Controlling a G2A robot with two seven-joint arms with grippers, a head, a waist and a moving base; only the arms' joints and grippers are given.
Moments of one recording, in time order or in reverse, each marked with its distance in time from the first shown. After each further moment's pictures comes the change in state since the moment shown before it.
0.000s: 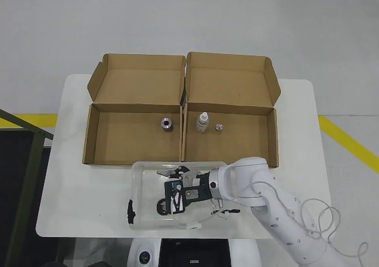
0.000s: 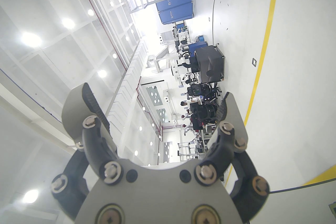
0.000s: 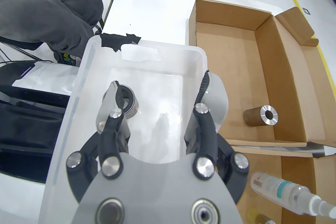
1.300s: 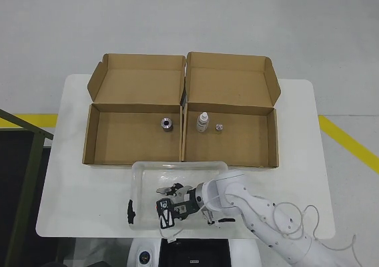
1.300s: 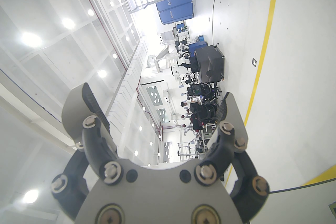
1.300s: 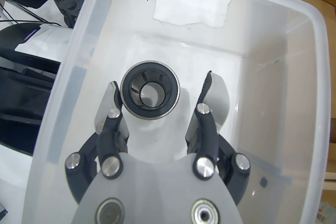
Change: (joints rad) left arm 0.000 0.000 0.000 0.000 0.000 0.000 0.000; right arm 0.053 0.000 -0.198 0.185 -0.183 0.037 -0.092
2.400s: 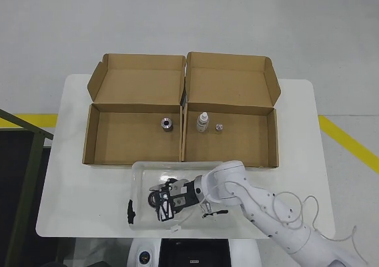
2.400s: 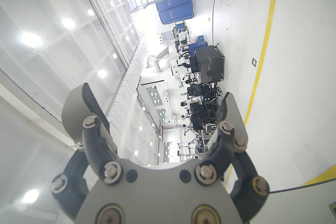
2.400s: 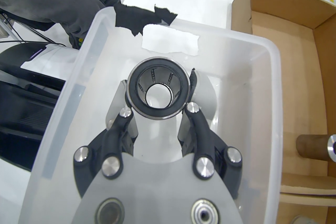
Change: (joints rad) left arm 0.000 0.000 0.000 0.000 0.000 0.000 0.000; right arm 0.064 -0.001 0.012 0.016 0.073 -0.014 -0.113
